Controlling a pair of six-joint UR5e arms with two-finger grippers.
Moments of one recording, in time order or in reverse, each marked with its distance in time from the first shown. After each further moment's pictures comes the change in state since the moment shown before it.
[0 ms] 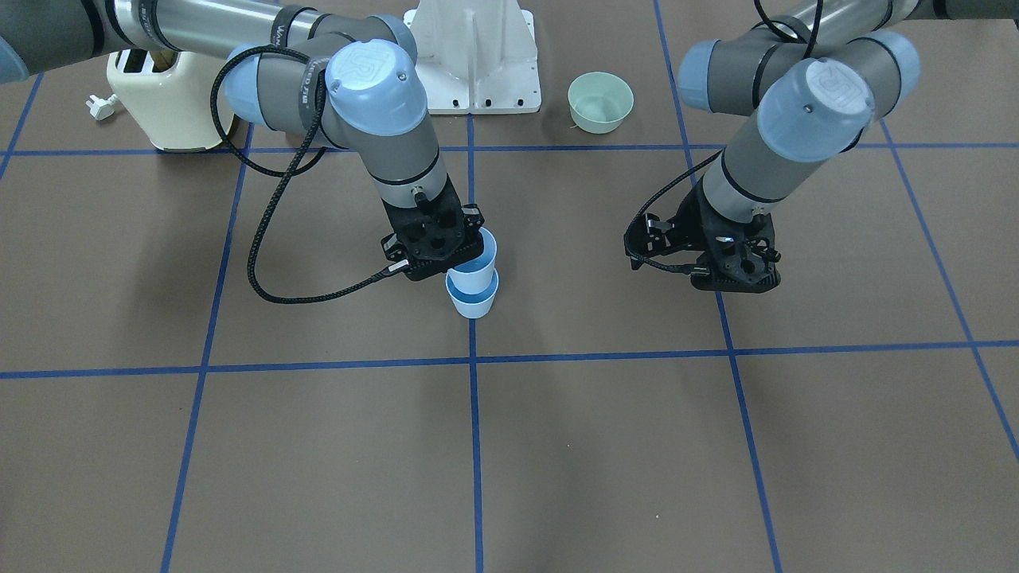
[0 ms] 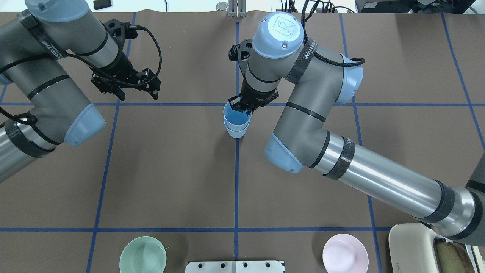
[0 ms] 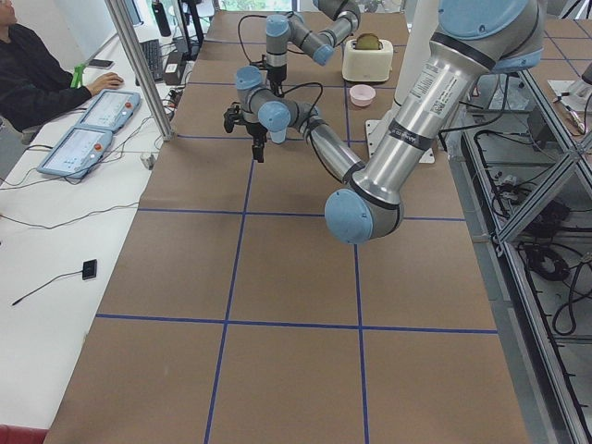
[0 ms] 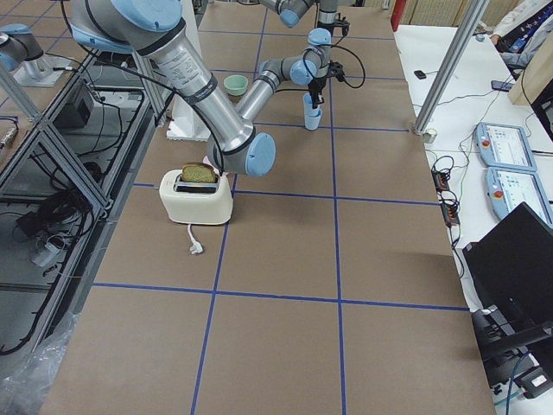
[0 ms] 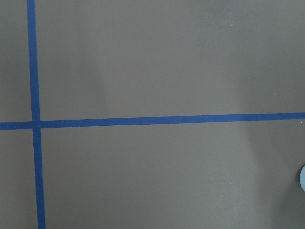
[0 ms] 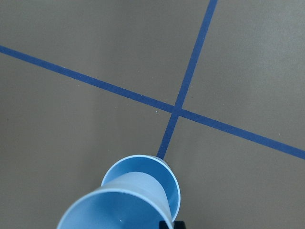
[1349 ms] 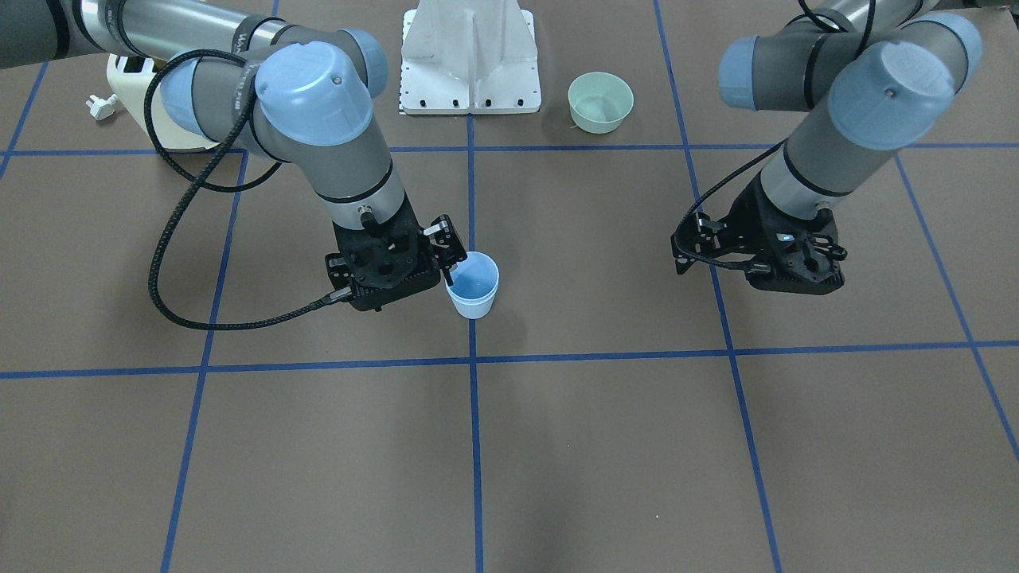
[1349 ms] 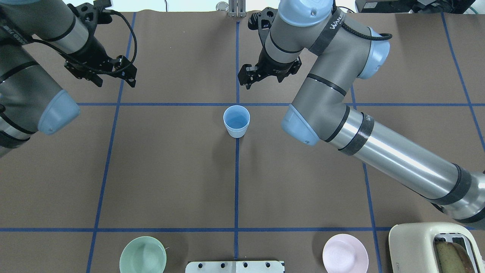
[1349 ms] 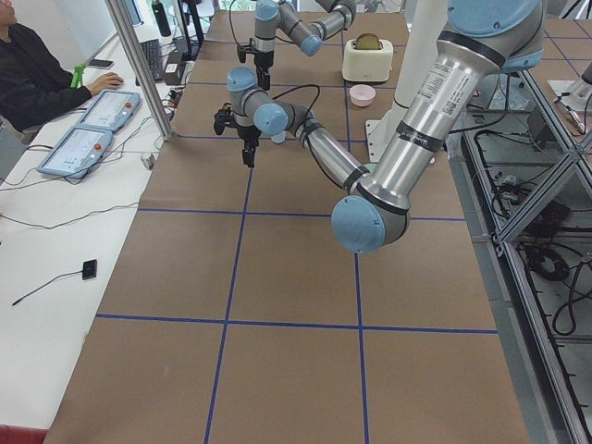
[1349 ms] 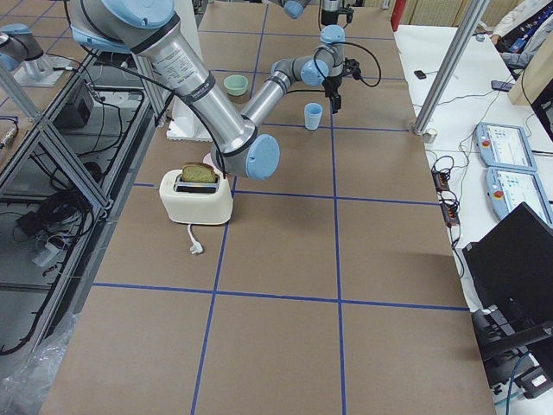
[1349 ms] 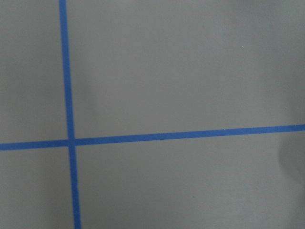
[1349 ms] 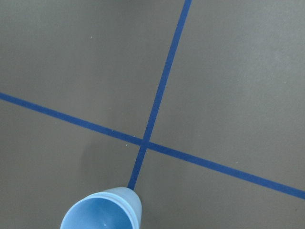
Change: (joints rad) left arm -0.102 0.067 -0.040 0.006 -0.012 0.145; right arm 0.114 -0.016 0.002 0.052 0.003 -0.002
